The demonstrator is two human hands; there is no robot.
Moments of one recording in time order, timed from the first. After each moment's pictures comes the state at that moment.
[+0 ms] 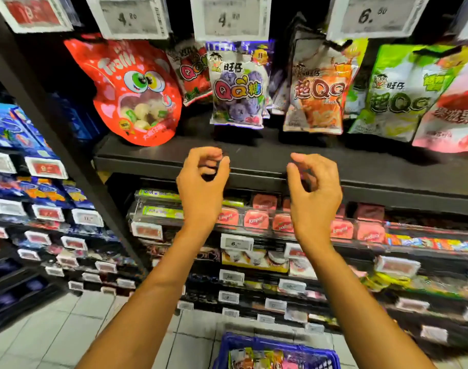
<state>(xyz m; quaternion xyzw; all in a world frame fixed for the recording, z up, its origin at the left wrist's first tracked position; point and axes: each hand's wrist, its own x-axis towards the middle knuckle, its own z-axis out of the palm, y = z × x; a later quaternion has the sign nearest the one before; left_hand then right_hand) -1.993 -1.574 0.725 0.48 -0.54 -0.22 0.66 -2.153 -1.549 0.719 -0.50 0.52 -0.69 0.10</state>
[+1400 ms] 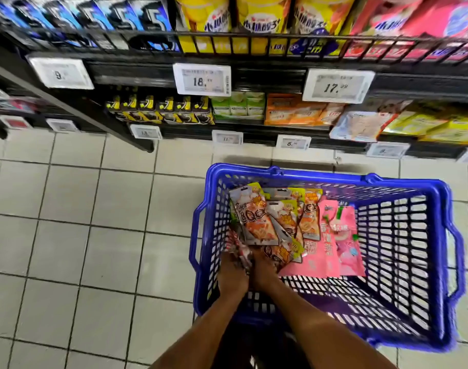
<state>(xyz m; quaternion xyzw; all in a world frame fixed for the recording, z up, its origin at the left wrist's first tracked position) -2.028 -1.294 -0.074 0.80 -0.35 -0.49 -0.06 -2.118 -1.288 -0.113 -0.39 0.68 0.05 0.62</state>
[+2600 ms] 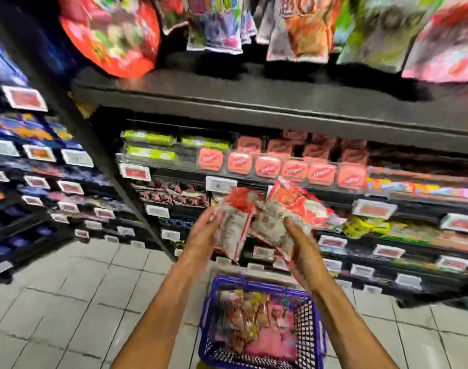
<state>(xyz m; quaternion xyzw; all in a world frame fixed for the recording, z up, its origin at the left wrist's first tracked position) -2.019 -1.441 0.566 0.46 -0.31 -0.66 0.50 -2.217 -1.414 0.568 -0.24 0.46 -0.55 0.65</state>
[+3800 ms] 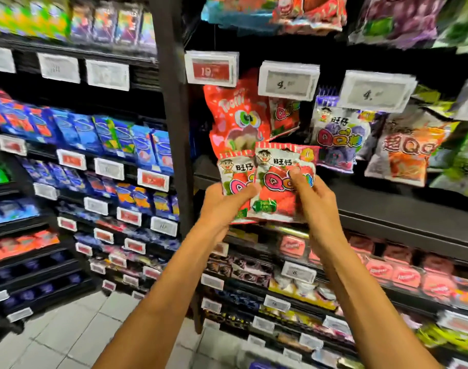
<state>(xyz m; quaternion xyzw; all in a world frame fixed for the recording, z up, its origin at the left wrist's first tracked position) -1.841 -1.572 0.752 0.45 -0.41 -0.53 0.59 -2.003 -1.559 0.782 -0.49 0.46 -0.58 0.46</state>
